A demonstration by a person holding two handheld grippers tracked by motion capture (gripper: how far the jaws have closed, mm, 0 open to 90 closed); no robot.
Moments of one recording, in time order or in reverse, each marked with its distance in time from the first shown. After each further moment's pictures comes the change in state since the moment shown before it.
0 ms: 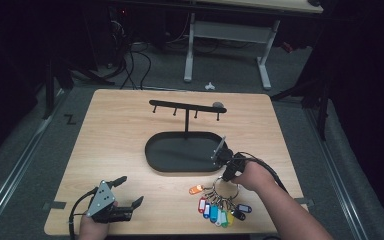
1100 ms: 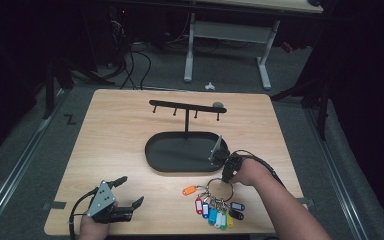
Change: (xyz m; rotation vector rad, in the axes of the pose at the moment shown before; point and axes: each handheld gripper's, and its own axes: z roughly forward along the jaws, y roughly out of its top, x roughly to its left) left arm -0.001 0.000 0.000 0.002 -0.005 0.007; right arm -0.002 0.009 0.006 0.080 0.106 -0.026
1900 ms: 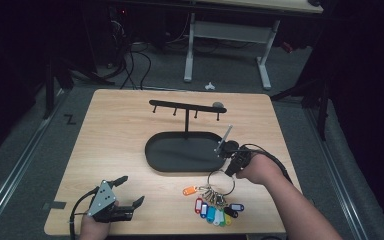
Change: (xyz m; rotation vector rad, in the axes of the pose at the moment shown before) left arm 0.000 0.001 0.002 -0.004 -0.001 -0.001; right arm 0.011 -0.020 -0.064 -0.120 0.002 0.017
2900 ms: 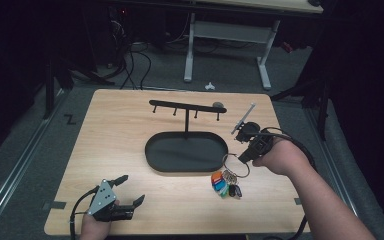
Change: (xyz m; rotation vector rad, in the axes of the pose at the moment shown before) left arm 0.001 0.000 0.002 -0.008 0.003 -0.015; right arm 0.002 -0.020 -0.097 -0.075 -0.050 0.059
